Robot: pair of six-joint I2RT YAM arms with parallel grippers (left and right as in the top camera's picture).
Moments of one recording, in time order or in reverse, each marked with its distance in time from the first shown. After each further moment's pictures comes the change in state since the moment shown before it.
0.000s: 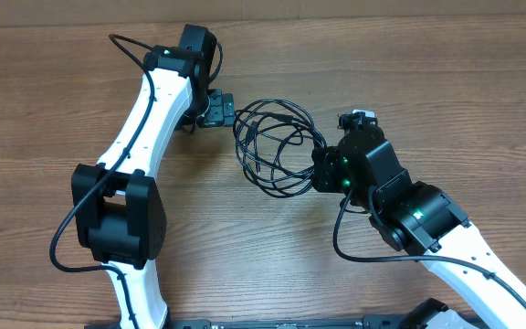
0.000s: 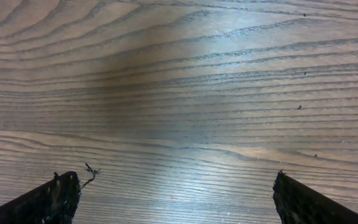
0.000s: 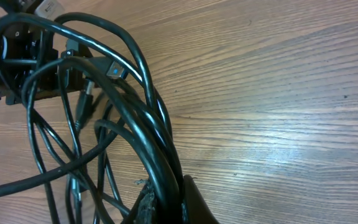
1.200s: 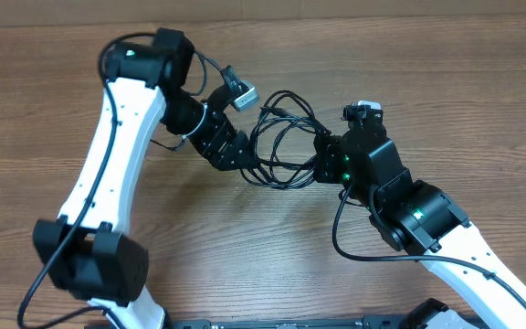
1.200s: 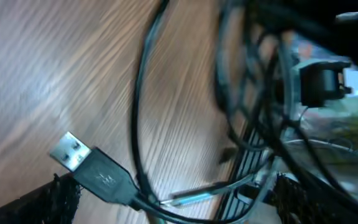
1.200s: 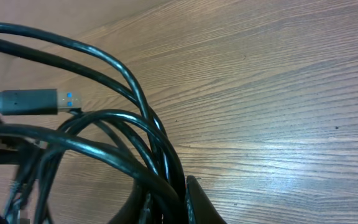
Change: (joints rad) left arm 0.027 -0.225 0.029 -0.404 0.814 1.016; right arm 0.000 0.000 0.001 0.079 0.077 -0.002
